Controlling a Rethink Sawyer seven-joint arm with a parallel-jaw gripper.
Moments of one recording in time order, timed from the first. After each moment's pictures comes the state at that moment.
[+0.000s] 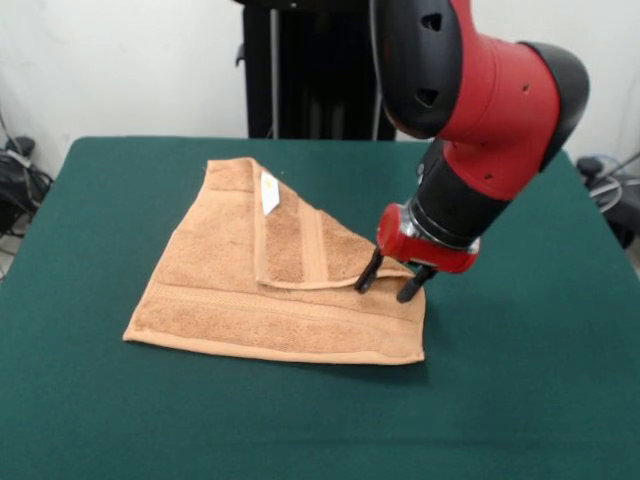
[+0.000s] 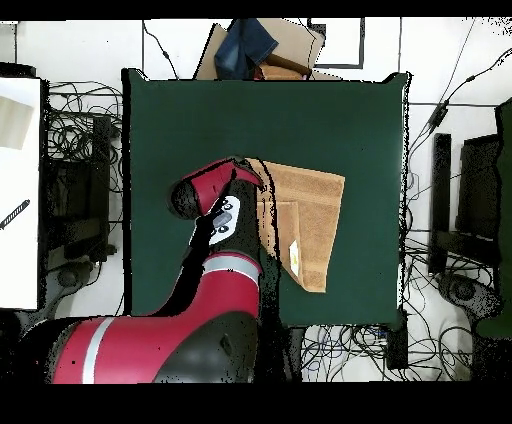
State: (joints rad) arm 0.09 -0.28 -0.12 1.27 -0.43 0.68 2.00
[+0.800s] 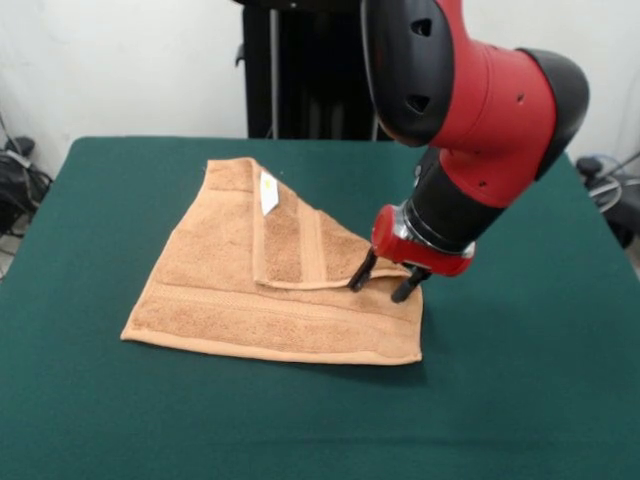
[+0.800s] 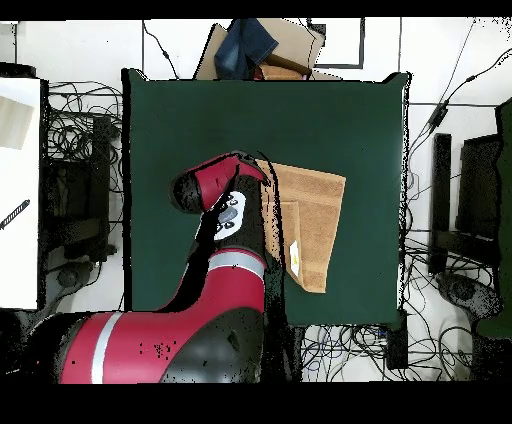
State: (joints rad) arm 0.08 -0.28 -0.12 1.24 -0.42 0.75 2.00
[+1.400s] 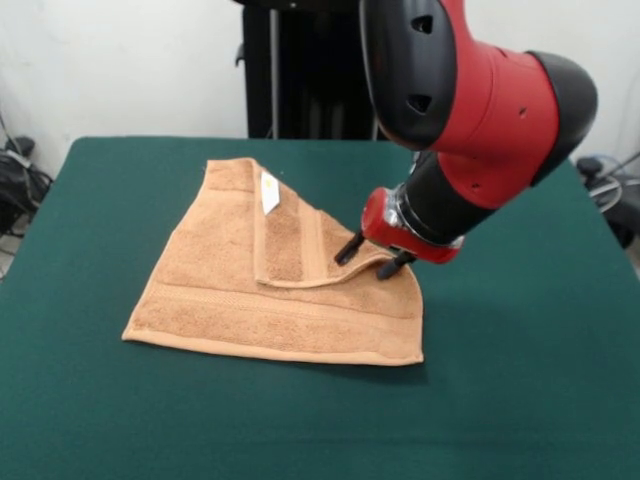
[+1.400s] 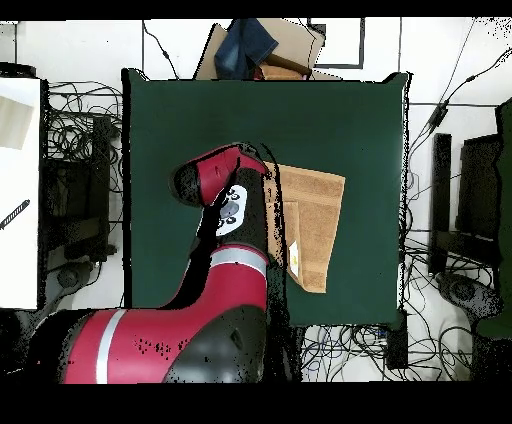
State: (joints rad) arm 0.07 -0.26 -0.12 1.18 -0.42 0.96 2.00
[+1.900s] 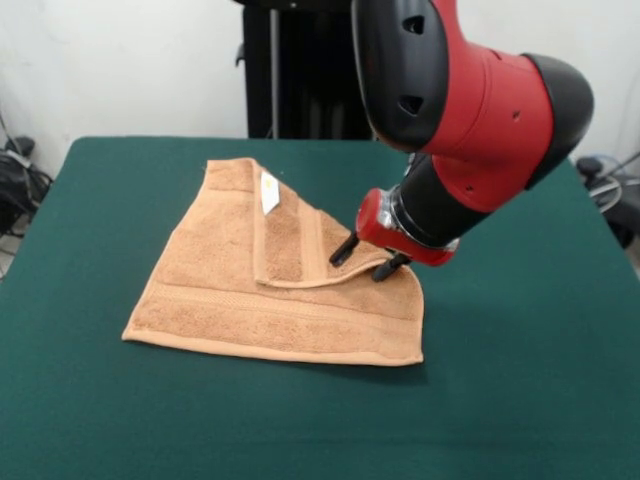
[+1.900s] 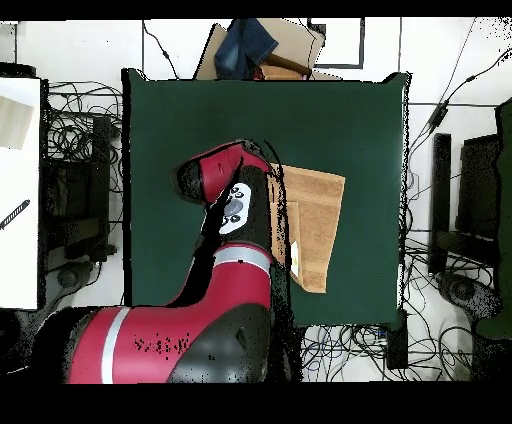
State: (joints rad) arm 0.06 -0.26 -0.11 1.17 -0.42 0.96 2.00
